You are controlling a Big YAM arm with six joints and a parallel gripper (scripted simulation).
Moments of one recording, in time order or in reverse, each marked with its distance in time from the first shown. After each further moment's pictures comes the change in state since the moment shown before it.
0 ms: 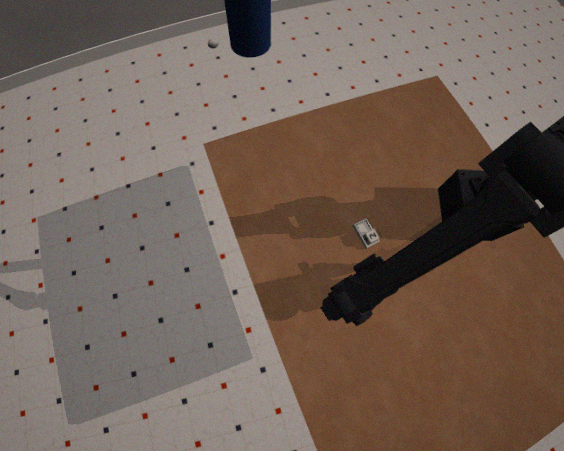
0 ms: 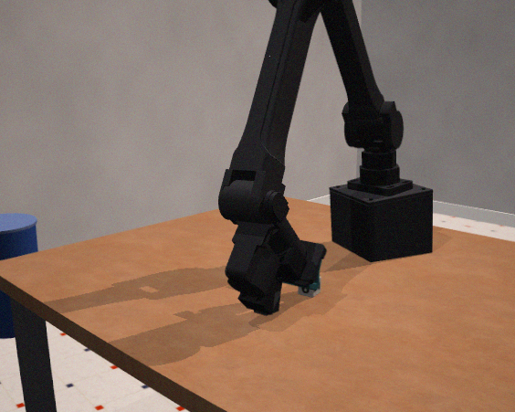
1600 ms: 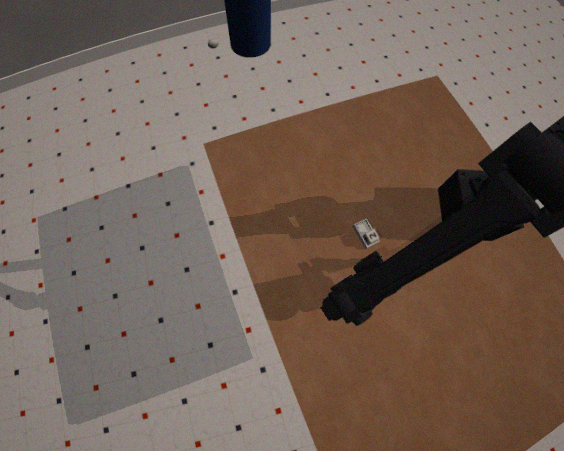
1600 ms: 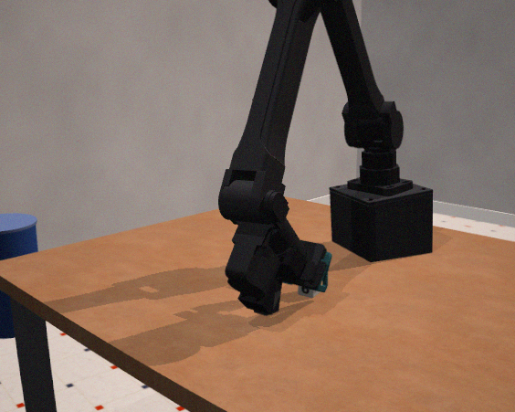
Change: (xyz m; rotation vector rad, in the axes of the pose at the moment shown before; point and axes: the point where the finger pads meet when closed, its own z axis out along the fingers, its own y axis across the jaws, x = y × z) arm 0.000 0.000 0.000 0.000 0.000 0.000
